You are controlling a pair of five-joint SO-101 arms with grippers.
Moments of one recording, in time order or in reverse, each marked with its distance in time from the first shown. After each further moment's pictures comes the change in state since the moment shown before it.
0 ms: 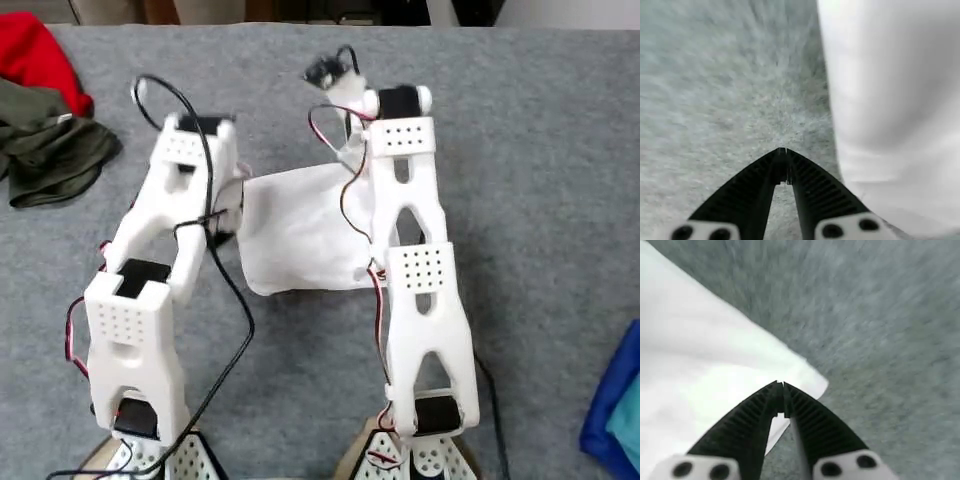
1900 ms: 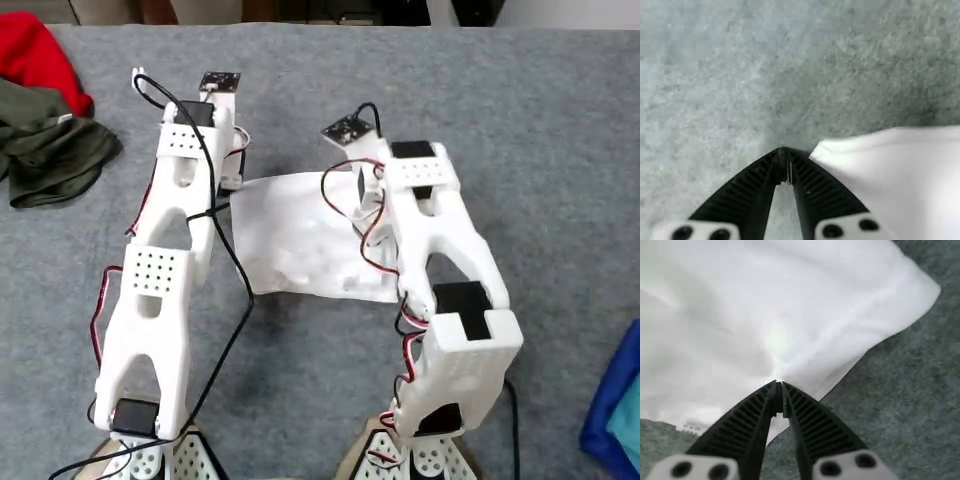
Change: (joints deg) left arm -3.9 36.7 -48.5 0.9 -6.9; right arm 2.0 -48.6 94.6 -28.8 -9.8
